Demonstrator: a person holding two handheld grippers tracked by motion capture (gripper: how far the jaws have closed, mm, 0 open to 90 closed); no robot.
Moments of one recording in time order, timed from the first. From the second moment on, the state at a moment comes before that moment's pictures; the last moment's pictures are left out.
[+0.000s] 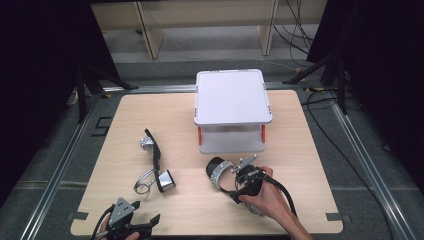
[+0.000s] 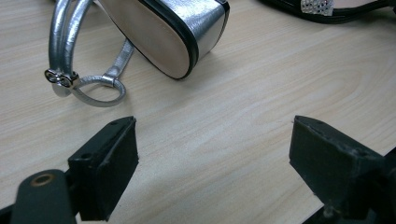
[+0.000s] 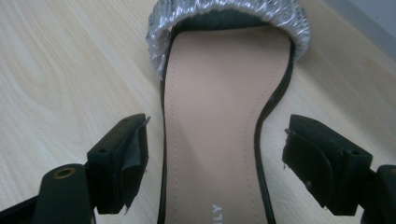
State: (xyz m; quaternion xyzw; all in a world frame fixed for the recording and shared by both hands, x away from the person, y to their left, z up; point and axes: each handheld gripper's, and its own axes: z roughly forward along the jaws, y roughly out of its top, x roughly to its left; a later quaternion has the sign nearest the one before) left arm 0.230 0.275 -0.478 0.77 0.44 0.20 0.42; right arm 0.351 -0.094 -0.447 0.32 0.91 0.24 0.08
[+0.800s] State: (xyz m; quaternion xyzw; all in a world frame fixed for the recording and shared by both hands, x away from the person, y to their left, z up) left arm 0.227 0.278 -0.478 0.77 0.45 0.20 0.41; right arm 0.358 -0.088 -0.461 0.30 0.93 0.19 0.06
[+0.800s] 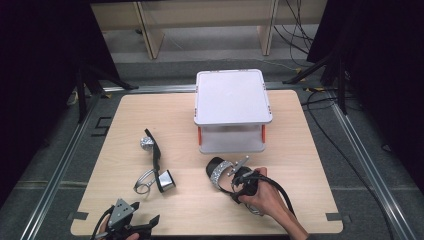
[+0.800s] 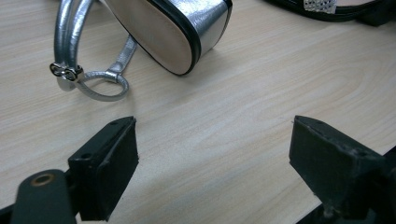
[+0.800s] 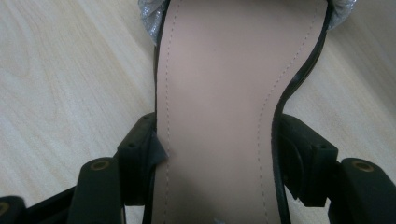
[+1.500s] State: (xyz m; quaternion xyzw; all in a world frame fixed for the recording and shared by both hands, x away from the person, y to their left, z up) left arm 0.226 0.276 -0.478 0.76 0.45 0.20 0.42; right arm 0.348 -0.087 -0.431 0.29 0.92 0.24 0.07
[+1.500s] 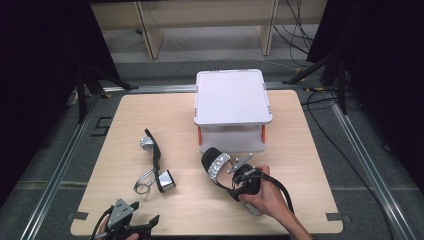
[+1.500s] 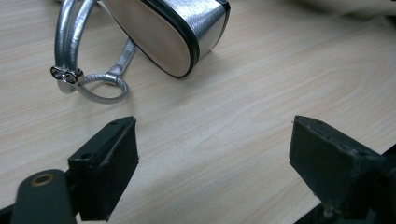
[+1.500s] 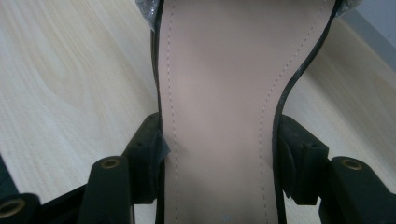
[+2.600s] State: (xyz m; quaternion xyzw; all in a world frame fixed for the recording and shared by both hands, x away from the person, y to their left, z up) left arm 0.225 0.277 -0.477 0.76 0.45 0.20 0.42; right arm 0.348 -0.080 -0.457 0.29 0.94 0.18 0.06
